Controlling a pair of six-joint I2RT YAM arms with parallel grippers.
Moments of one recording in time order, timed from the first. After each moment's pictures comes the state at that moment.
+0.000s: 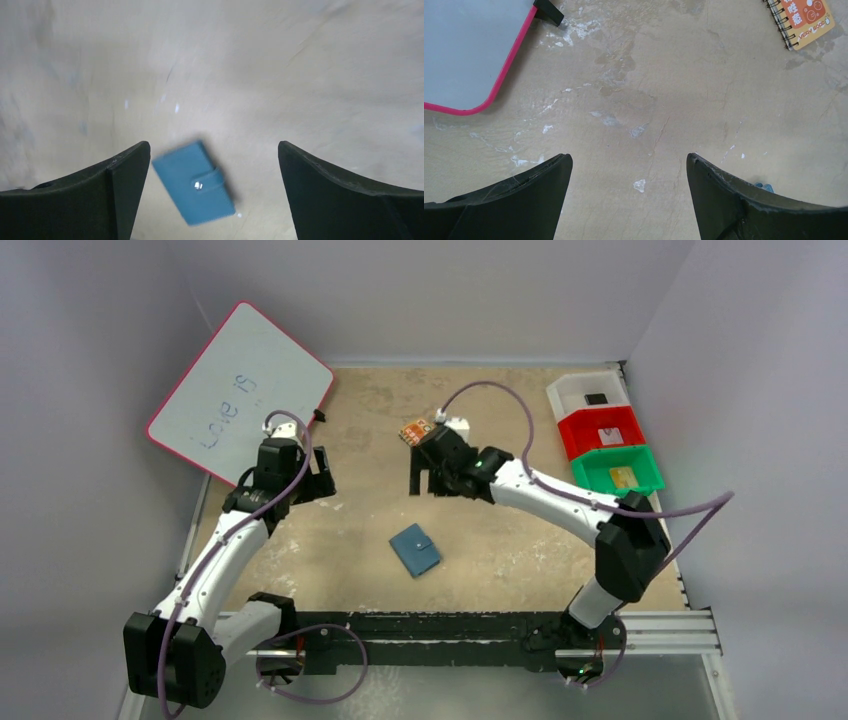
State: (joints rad) left arm -0.19 1.02 0.77 -0.49 -0.11 -0.38; right arm 0.87 1.63 1.22 -0.55 0.24 0.72
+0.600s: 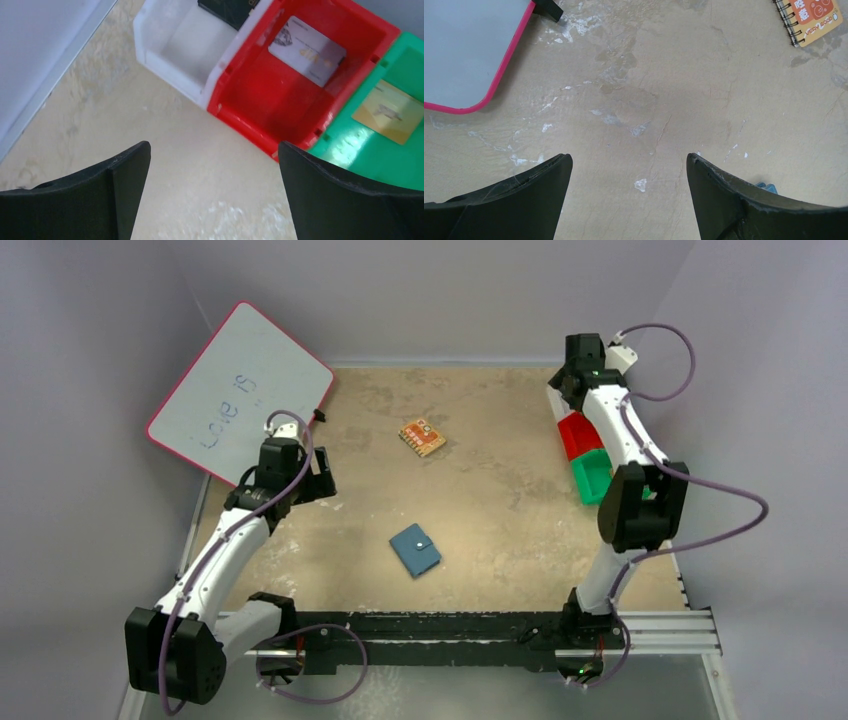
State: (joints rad) left arm -0.19 1.04 0.77 -0.49 -0.11 -0.38; right arm 0.08 1.77 1.60 -0.67 0.57 0.76
